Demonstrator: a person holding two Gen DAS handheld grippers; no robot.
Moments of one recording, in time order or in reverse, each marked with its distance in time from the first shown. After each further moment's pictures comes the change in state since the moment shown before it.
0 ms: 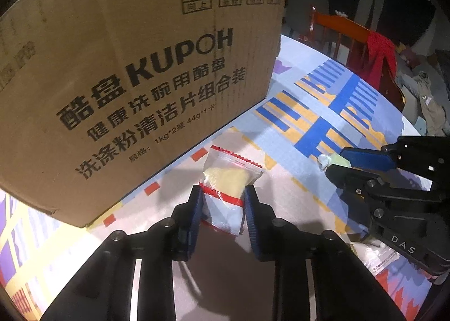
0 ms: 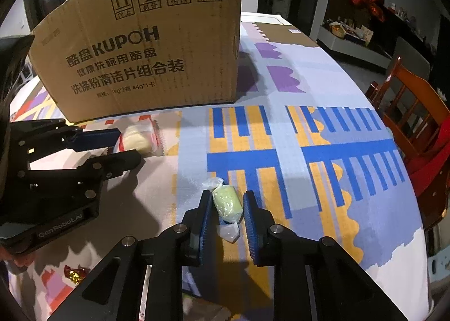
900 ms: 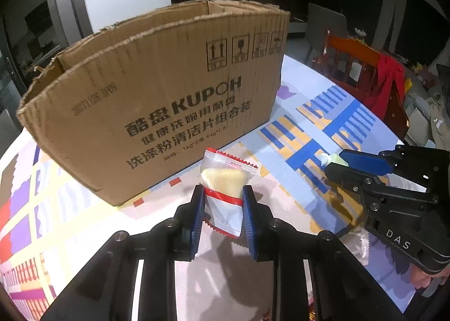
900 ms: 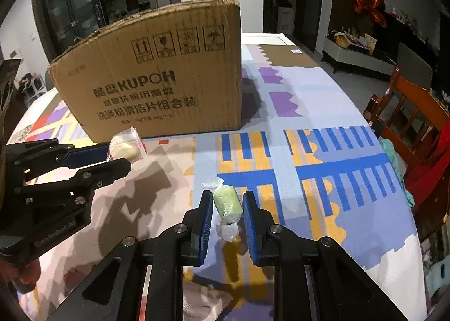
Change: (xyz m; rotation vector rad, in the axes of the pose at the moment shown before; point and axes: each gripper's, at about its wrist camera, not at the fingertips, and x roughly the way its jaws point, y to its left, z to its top) left arm -0.053 -0.010 0.002 -0.096 -0.055 0.087; right arm -0.041 -0.009 0.006 0.011 -0.085 0.067
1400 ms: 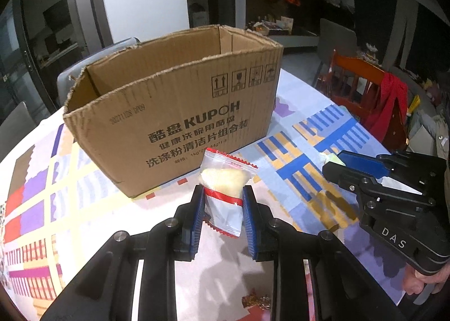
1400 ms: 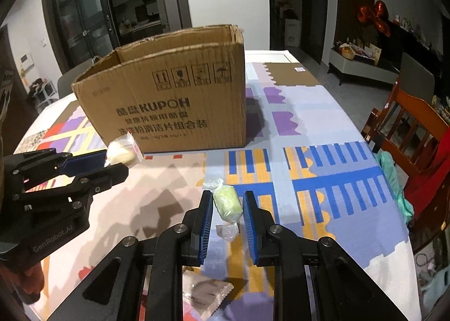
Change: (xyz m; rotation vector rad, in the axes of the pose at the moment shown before) left arm -0.043 -0.012 0.000 -0.065 -0.054 0.055; right arm -0.034 -0.003 0.006 -0.015 -0.068 0.046
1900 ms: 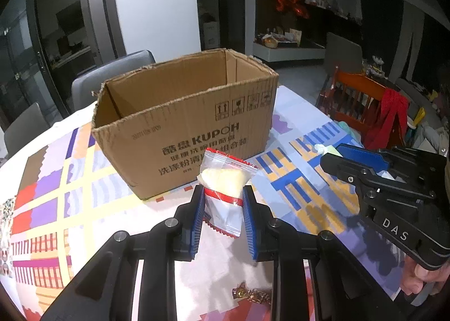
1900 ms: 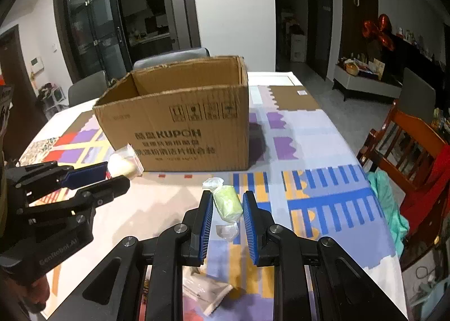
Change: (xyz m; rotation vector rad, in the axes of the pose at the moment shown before) left arm -0.039 -0.006 0.007 -0.038 -0.054 0.042; right arm -0.032 0.000 0.016 -0.030 -0.074 0.027
